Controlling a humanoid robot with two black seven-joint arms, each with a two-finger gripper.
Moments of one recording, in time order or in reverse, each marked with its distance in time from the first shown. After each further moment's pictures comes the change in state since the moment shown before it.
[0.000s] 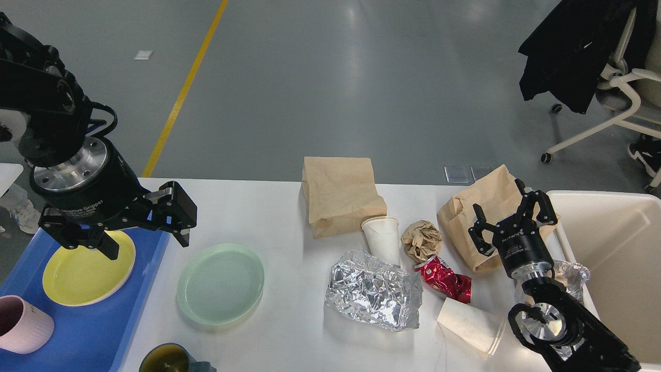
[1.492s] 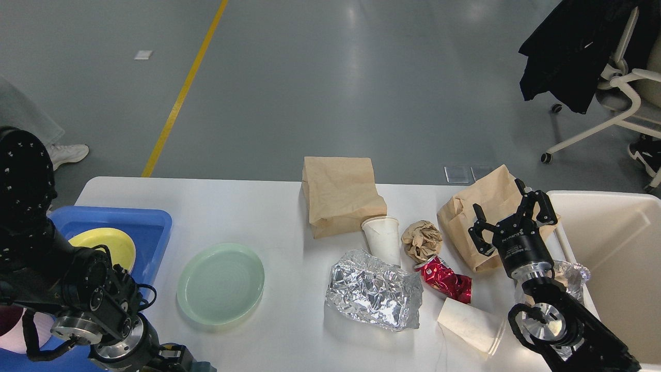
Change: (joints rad) left arm 0.925 0.041 -0.174 0.159 0.368 0.666 0.030; right arm 0.000 0.000 0.000 0.000 0.000 0.000 0.000
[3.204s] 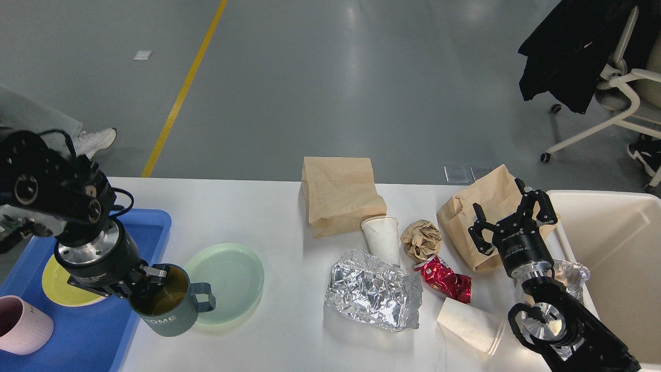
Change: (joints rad) left arm -0.555 0.115 0.028 -0.141 -0.052 -0.369 0.063; right arm 0.001 0.000 0.000 0.000 0.000 0.000 0.000
